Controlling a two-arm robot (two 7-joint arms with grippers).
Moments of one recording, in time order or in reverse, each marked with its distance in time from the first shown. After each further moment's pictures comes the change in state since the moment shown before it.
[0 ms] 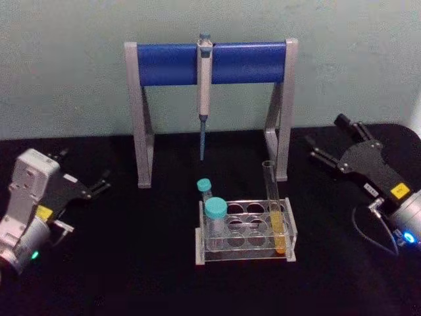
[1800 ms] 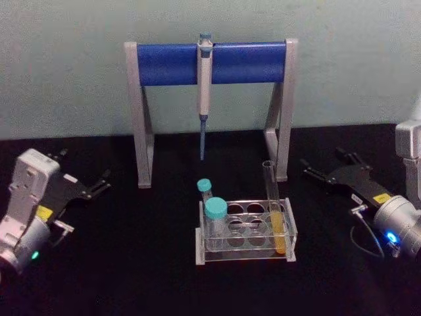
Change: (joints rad) left arm 0.000 0.000 0.000 0.000 0.000 0.000 0.000; right arm 0.045 -0.090 0.029 0.066 -0.164 0.354 -0.184
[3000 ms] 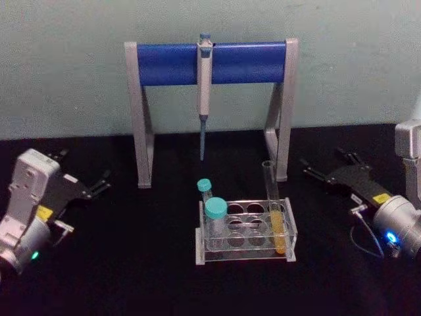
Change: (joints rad) left arm 0.000 0.000 0.000 0.000 0.000 0.000 0.000; right arm 0.001 0.000 -0.001 0.000 0.000 0.001 -0.002
